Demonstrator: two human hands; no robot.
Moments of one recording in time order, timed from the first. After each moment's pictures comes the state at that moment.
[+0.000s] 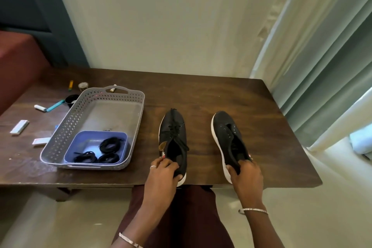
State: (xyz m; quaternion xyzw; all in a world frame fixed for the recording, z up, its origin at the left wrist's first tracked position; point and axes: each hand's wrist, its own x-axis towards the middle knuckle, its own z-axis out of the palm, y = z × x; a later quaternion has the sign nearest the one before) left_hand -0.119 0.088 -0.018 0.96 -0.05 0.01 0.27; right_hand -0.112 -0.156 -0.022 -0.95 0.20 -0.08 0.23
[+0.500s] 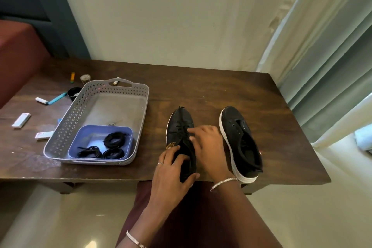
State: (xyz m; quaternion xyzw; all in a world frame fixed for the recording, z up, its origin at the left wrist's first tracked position) left_hand -0.120 0.092 -0.025 0.94 -0.08 0.06 0.31; right_hand -0.050 -0.050 0.006 -0.96 -0.08 -0.13 0.24
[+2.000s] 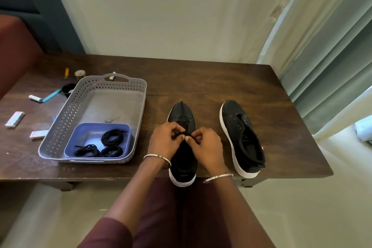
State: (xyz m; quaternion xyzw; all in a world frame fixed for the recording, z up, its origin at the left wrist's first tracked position) left_hand -0.026 0.107 -0.007 0.91 -0.03 0.01 0.42; right_hand -0.049 -0.038 0.006 -0.92 0.09 0.00 0.37
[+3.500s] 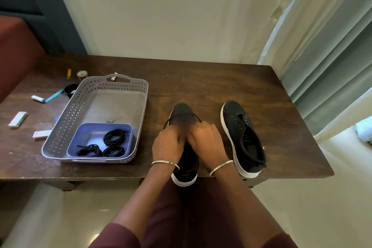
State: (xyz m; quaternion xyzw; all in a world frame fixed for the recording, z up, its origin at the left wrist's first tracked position) left_hand -0.041 0.092 -0.004 0.94 -0.01 0.07 0.33; right_hand -0.027 -0.039 0.003 -0.98 -0.15 -0.13 0.09
